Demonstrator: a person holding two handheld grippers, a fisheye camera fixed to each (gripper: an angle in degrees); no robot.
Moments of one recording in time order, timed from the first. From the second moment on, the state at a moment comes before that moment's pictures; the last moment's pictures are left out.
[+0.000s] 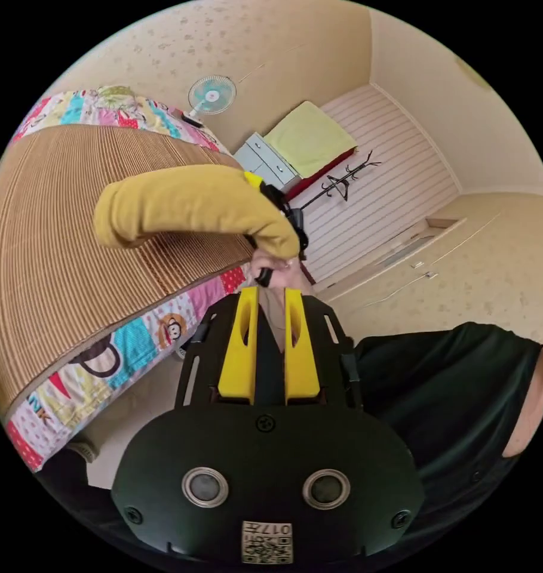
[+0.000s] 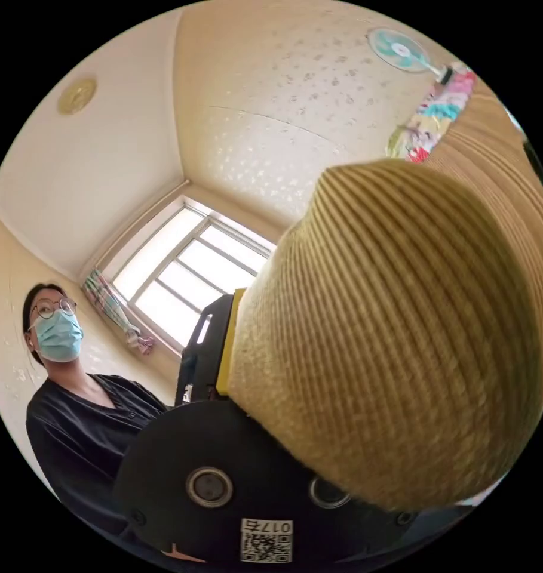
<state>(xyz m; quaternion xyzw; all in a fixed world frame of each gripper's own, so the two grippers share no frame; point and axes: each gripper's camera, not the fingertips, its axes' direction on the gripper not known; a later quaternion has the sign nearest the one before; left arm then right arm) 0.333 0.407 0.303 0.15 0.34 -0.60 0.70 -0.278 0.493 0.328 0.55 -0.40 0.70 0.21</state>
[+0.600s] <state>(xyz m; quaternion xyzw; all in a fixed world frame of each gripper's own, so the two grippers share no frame) 0.393 0.499 0.271 0.02 0.25 -0.73 0.64 -0.546 0.717 0.315 0.32 -0.21 0.92 0.05</state>
